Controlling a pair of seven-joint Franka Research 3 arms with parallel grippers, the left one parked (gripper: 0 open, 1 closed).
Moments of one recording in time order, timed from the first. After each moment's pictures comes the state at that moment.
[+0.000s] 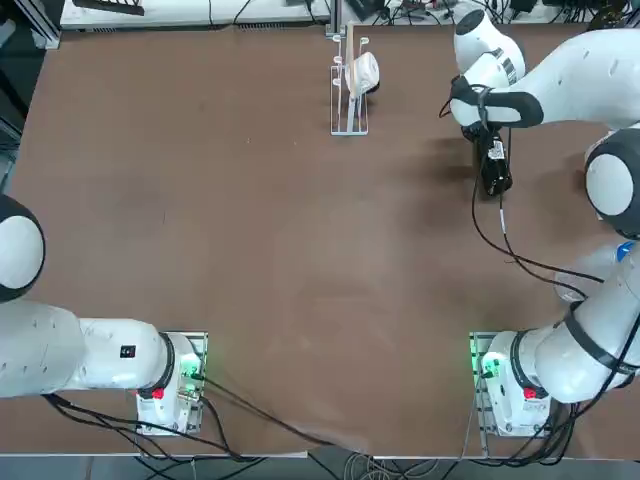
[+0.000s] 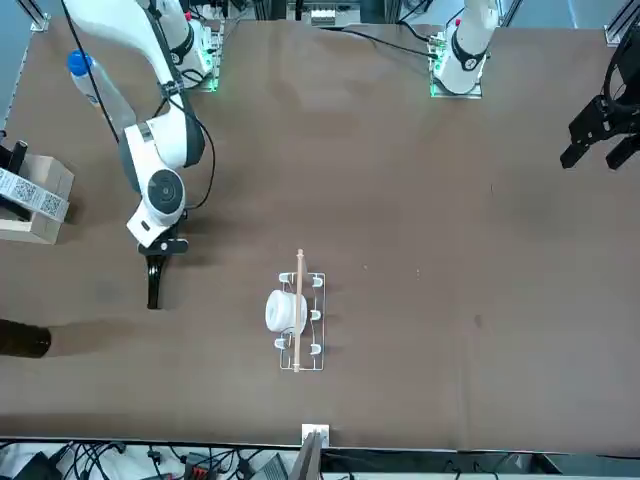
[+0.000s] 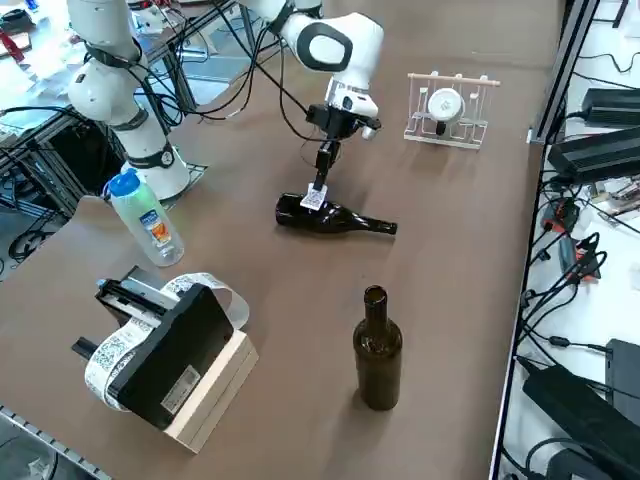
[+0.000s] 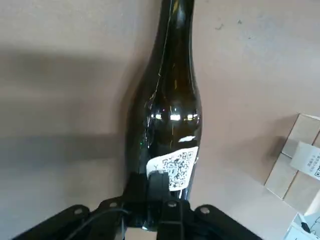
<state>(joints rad) 0.32 0.36 -0.07 -2.01 -0.45 1.98 0.40</state>
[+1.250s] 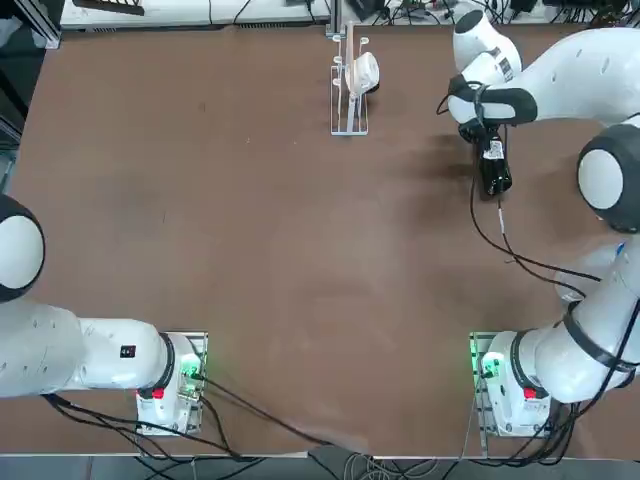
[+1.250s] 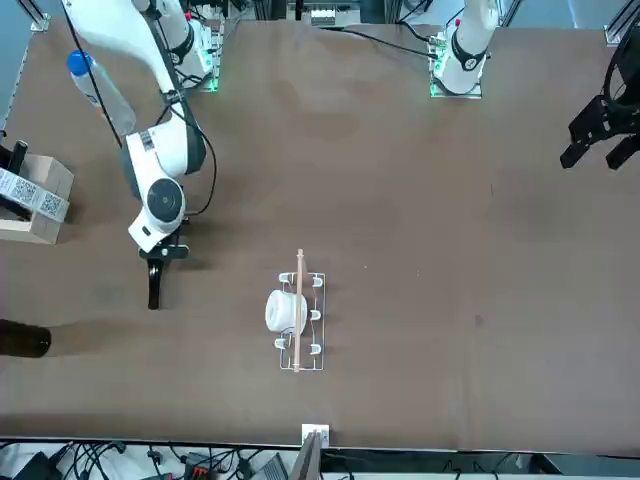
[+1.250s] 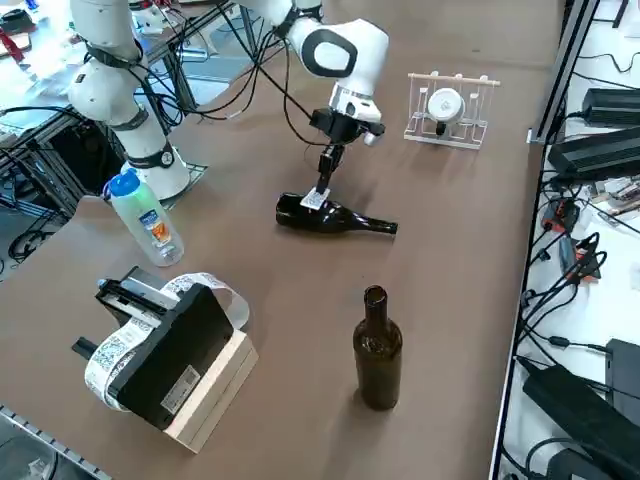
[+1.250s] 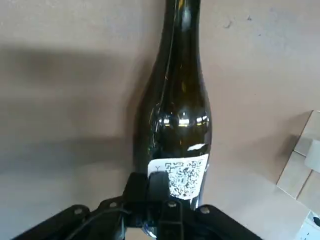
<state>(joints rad) 0.32 0.40 -0.07 -1.97 -0.42 1.98 0.41</state>
